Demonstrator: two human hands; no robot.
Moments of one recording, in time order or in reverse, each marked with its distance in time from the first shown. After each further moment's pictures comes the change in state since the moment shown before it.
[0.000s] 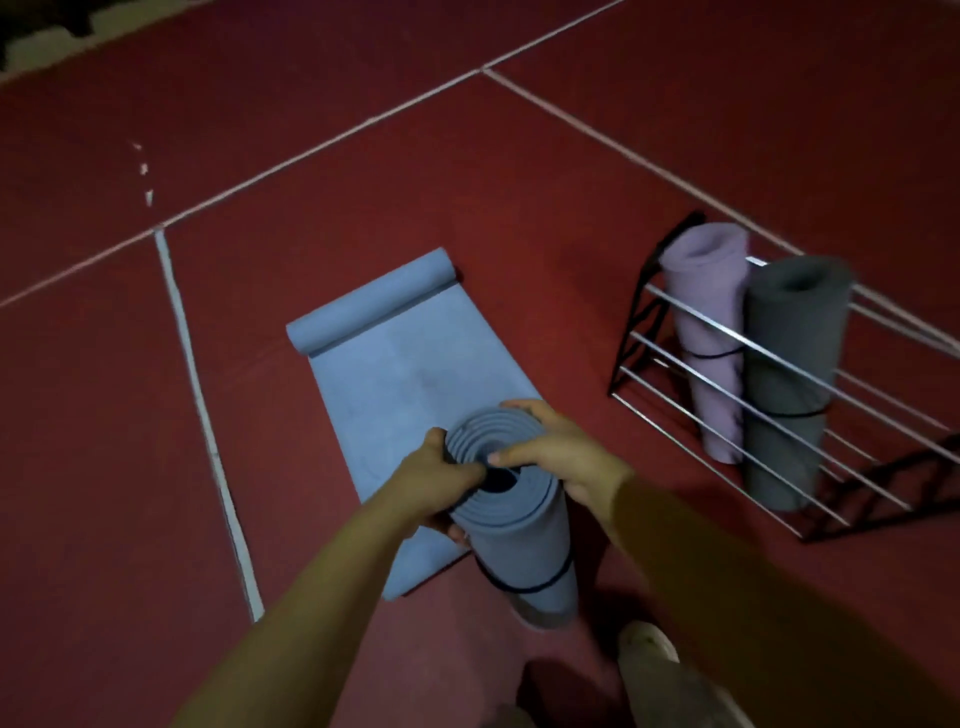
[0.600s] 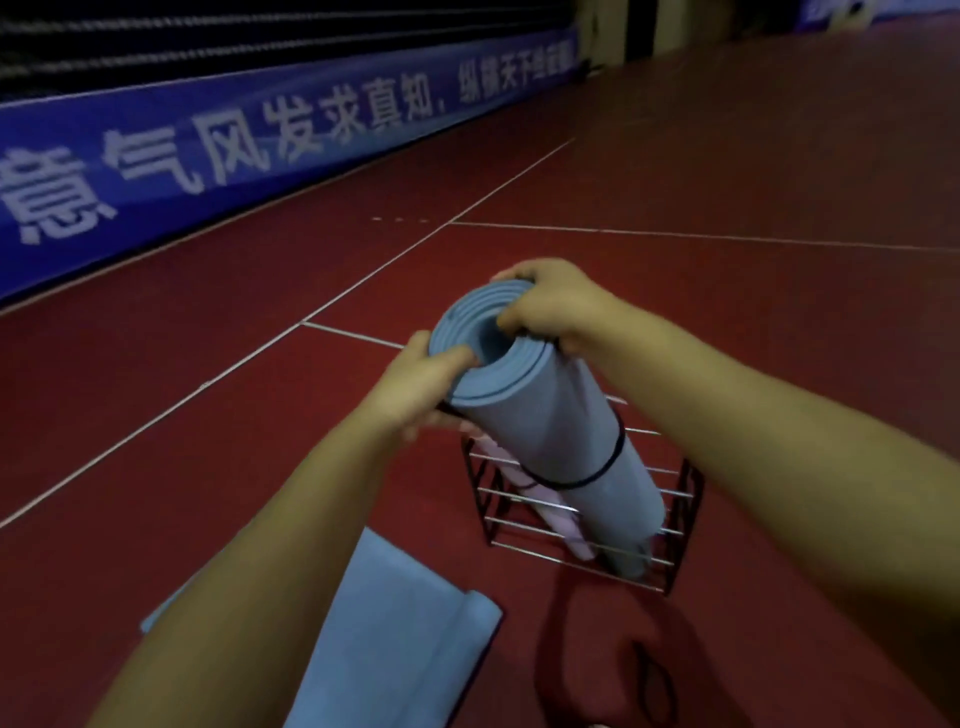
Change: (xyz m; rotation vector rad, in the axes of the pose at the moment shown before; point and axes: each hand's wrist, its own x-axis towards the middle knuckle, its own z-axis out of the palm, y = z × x) left_hand -0.238 0.267 0.017 -0.080 -0.221 0.793; right_hand -0.308 -0.289 -0.101 -0.215 0.768 -0.460
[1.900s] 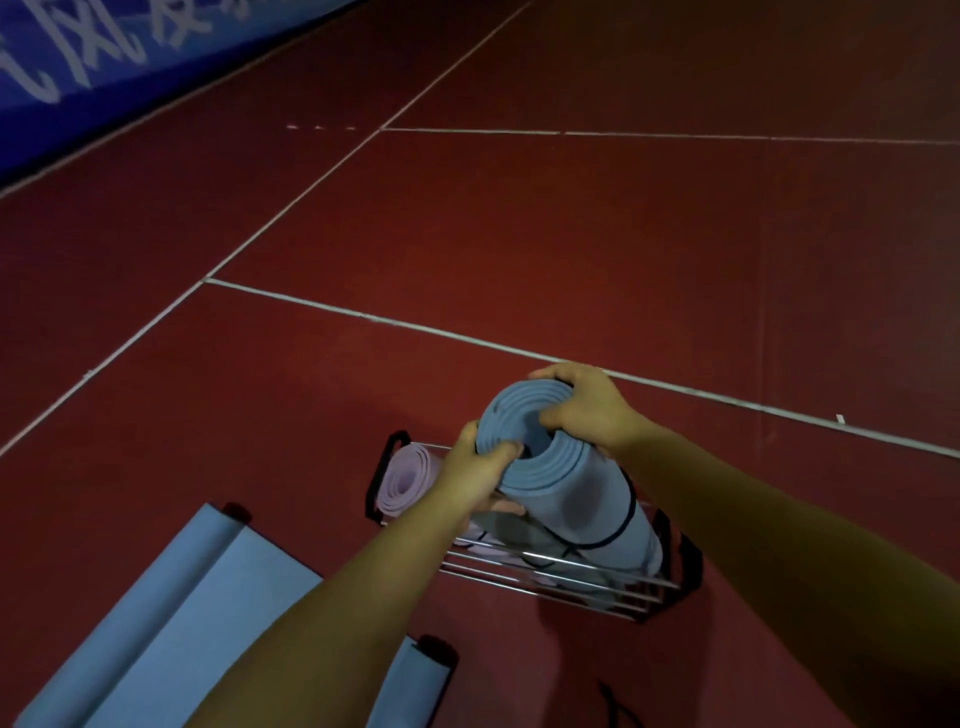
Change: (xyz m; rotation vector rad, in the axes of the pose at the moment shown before) left_hand 0.354 -0.115 0.208 -0.091 -0.154 -0.426; right_hand 0.307 0.292 -0.121 0.014 -0.022 0.284
